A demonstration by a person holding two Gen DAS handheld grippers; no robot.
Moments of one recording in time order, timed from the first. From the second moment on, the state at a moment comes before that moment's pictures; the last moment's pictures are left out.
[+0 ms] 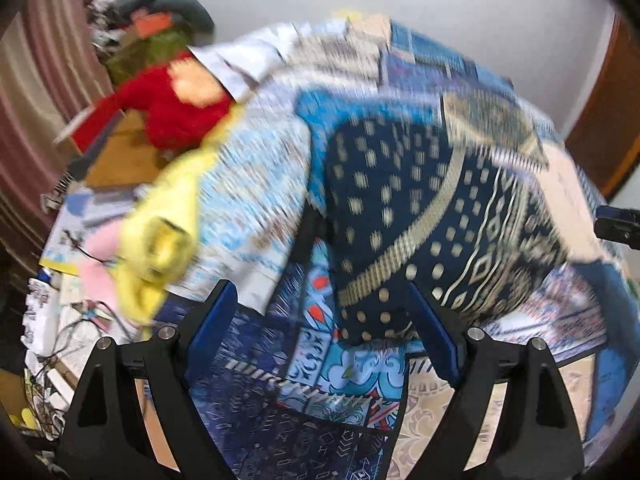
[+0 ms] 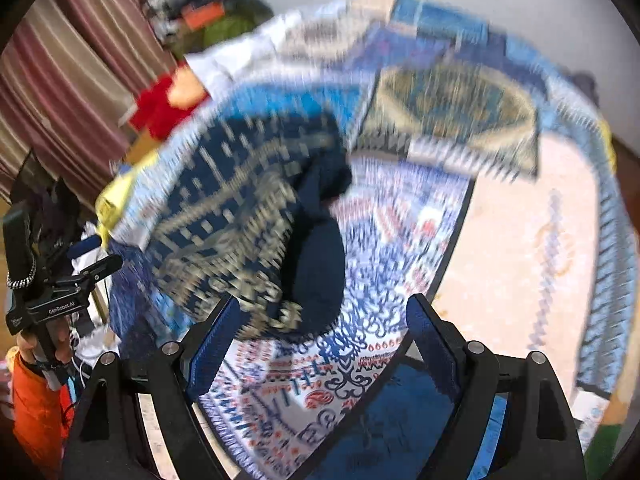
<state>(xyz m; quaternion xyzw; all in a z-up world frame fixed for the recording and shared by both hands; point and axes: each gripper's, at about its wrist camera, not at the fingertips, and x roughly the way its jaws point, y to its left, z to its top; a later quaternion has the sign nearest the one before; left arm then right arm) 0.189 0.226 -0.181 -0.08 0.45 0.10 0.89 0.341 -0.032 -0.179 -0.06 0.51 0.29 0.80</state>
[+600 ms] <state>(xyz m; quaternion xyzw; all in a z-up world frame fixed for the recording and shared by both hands) 0.060 0.138 0.023 -0.04 0.12 0.08 0.99 0.165 -0.043 0.034 0.01 0.15 0.34 0.93</state>
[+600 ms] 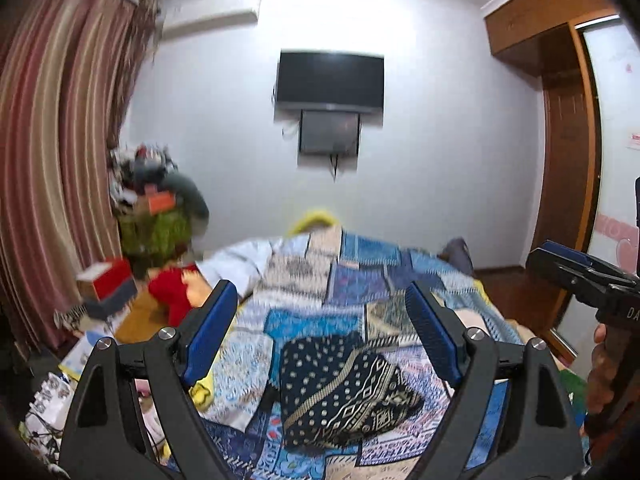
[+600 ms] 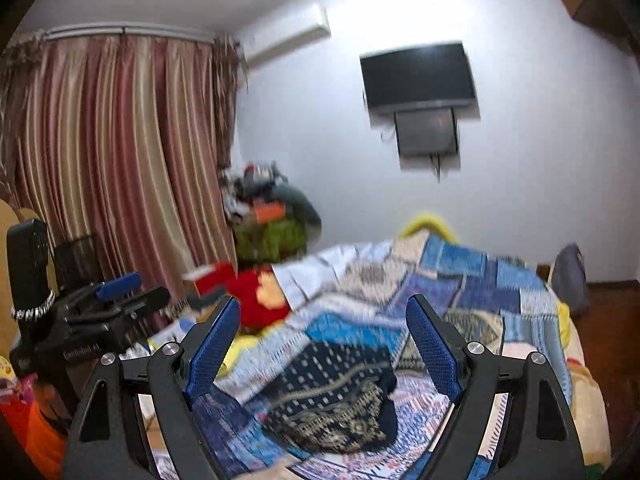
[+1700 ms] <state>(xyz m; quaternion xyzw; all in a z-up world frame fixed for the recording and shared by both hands) 0.040 0.129 -0.002 -0.06 0.13 0.09 0.99 0.117 -0.030 0.007 -0.04 0.15 0.25 0.96</state>
